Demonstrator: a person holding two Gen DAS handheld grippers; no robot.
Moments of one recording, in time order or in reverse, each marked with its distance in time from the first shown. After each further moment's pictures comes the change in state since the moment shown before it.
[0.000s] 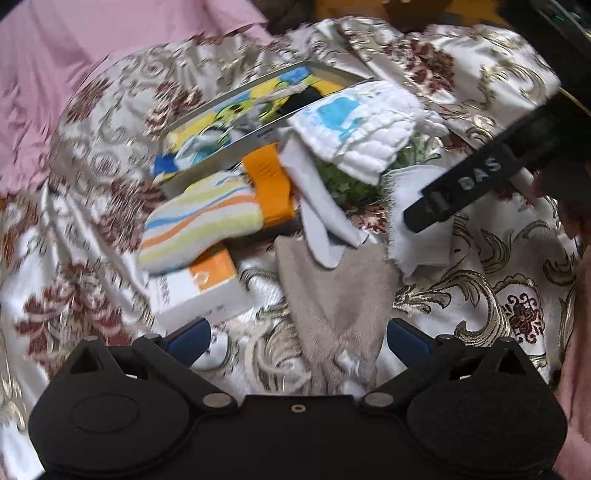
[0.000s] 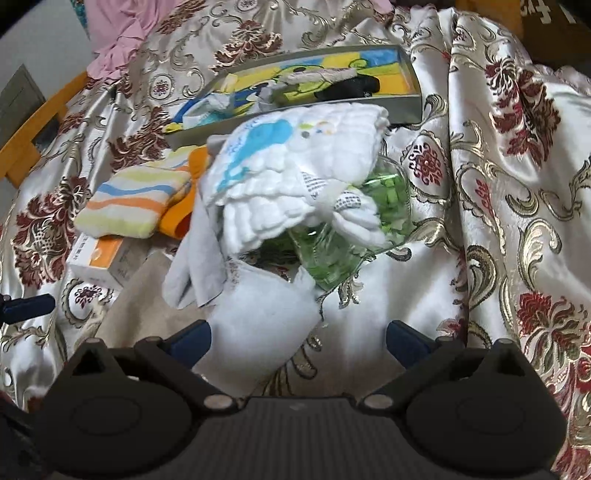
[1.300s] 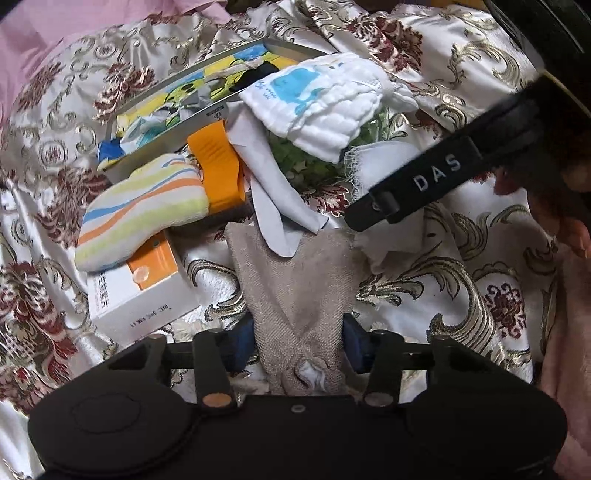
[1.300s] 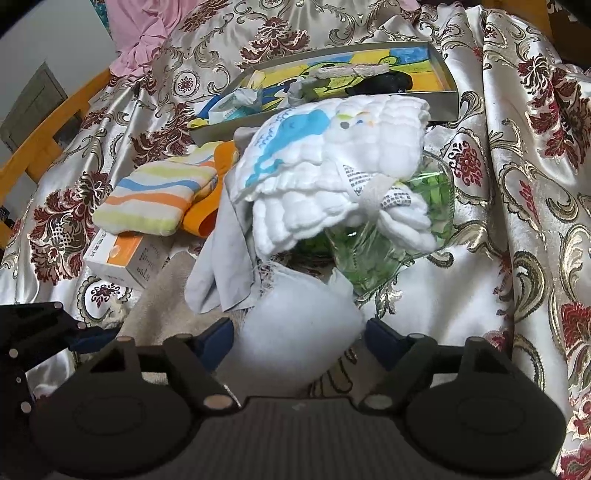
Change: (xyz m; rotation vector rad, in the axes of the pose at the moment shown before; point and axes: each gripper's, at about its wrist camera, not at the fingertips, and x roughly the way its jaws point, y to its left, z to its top) left arm 0.029 0.000 0.002 -0.009 0.069 -0.162; right arm 0.016 0.009 0.000 -0.024 -0.006 0.089
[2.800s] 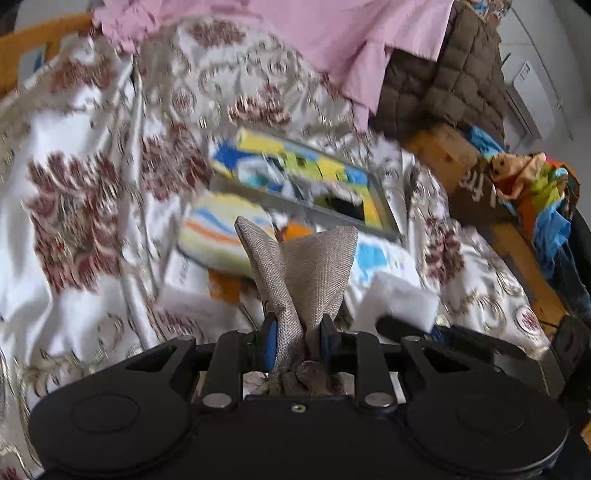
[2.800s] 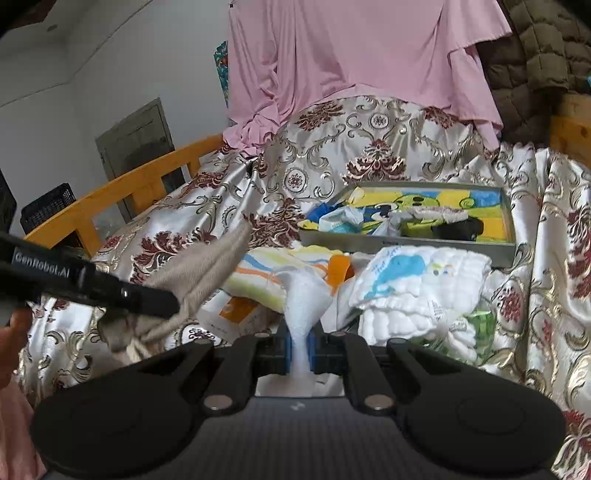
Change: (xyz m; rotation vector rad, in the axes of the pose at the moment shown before) left arm -0.108 0.069 -0.022 -0.739 -0.327 -0.110; right arm -0.078 0.048 -0.016 -0.268 -0.368 0.165
